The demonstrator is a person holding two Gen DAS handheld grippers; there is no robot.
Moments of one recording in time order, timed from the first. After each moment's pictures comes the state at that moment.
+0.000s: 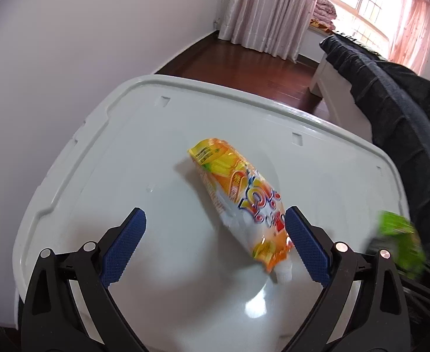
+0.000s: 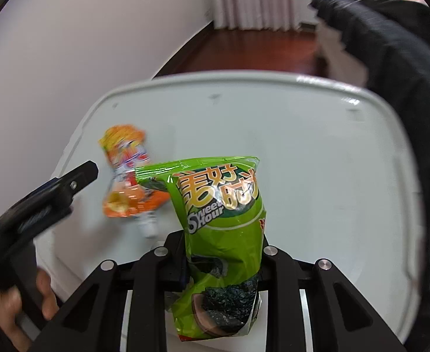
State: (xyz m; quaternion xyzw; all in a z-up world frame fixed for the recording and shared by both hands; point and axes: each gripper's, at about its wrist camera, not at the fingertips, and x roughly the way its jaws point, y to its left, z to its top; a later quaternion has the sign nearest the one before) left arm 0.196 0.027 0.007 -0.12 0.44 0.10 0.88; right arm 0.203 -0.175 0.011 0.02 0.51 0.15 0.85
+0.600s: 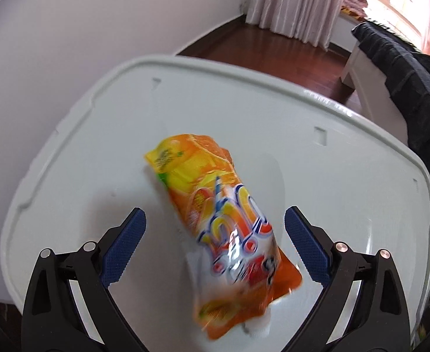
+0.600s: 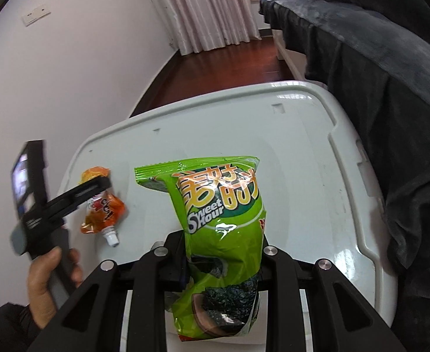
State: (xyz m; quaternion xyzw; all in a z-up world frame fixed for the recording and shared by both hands) left arm 0.255 0.004 -0.030 -0.12 0.48 0.18 0.85; right arm 0.187 -0.259 0.022 0.11 0.48 0.13 0.86
